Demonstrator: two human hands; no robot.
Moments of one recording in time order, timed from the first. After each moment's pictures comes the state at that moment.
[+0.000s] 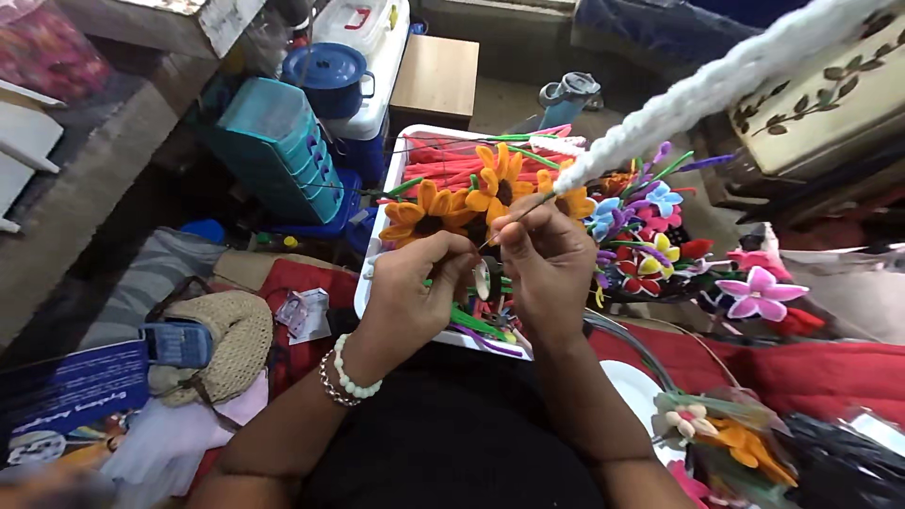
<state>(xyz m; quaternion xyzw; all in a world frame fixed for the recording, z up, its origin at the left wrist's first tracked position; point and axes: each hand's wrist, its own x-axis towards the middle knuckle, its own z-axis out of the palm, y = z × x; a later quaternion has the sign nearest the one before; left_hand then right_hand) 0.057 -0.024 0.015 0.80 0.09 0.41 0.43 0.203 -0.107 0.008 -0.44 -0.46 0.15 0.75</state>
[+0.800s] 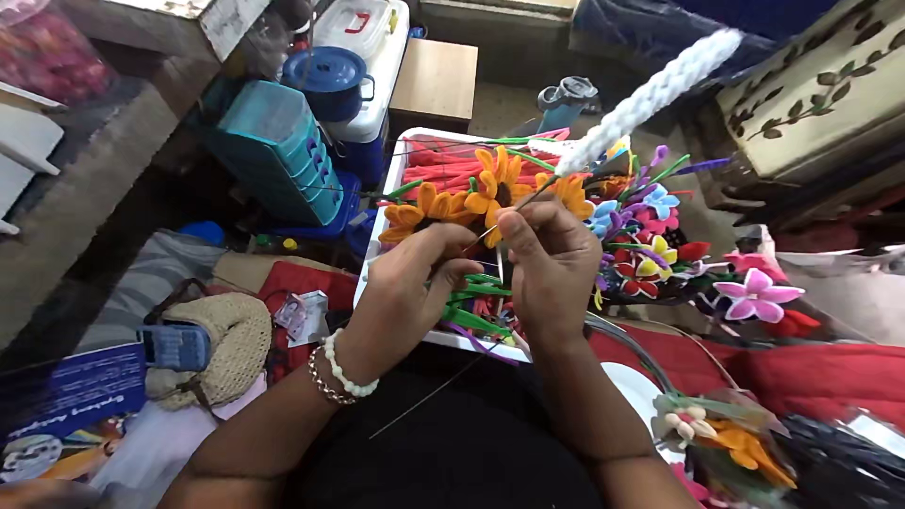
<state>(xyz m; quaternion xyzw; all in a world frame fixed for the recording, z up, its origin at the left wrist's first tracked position) 0.053 -0.017 0.021 0.85 0.07 0.42 0.32 0.199 -0.103 0.016 -0.45 -0.43 0.12 0.77</state>
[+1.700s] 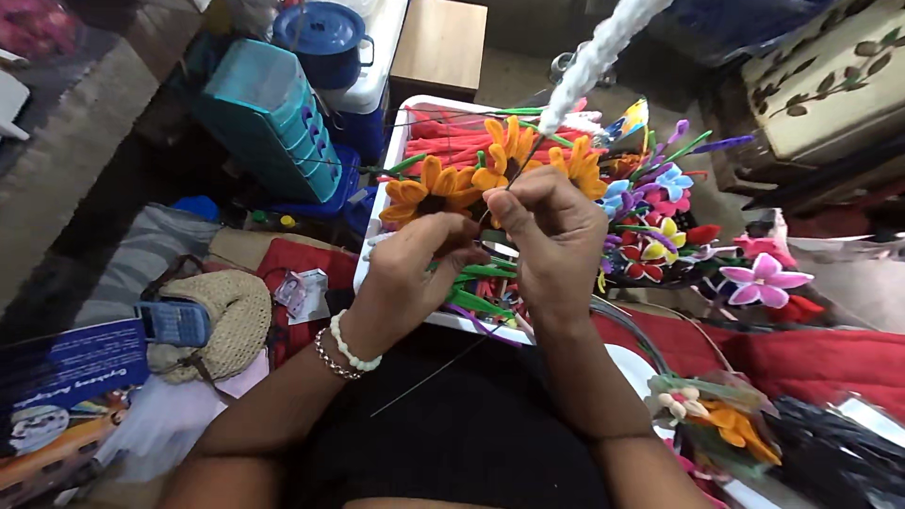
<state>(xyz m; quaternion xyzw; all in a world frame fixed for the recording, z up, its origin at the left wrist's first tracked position) 0.055 -0.014 0.002 0.84 0.07 0.44 0.31 0.201 -0.101 0.017 -0.49 -0.50 0.10 0.71</state>
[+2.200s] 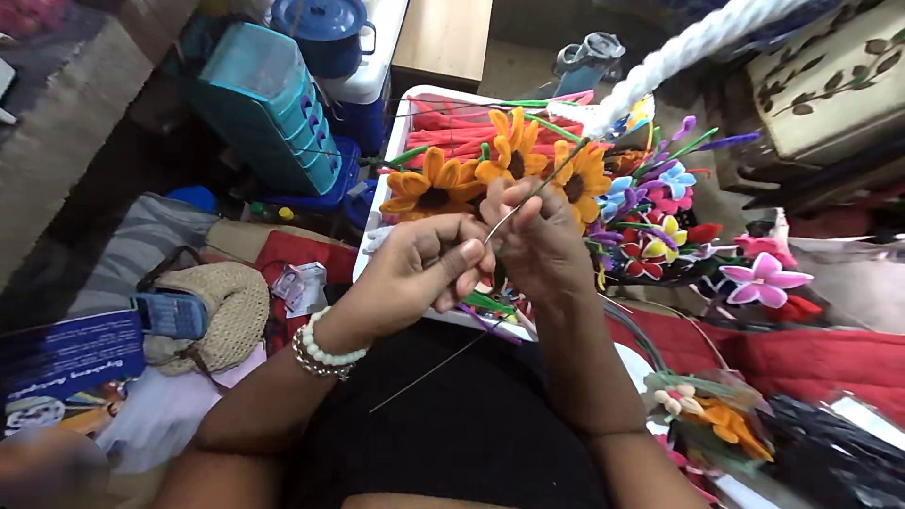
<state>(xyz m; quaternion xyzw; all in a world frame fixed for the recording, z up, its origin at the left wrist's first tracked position) 0.043 -0.014 0.024 0.63 0.00 0.22 0.74 0.214 -0.098 0.002 -0.27 -0.43 0.46 0.73</state>
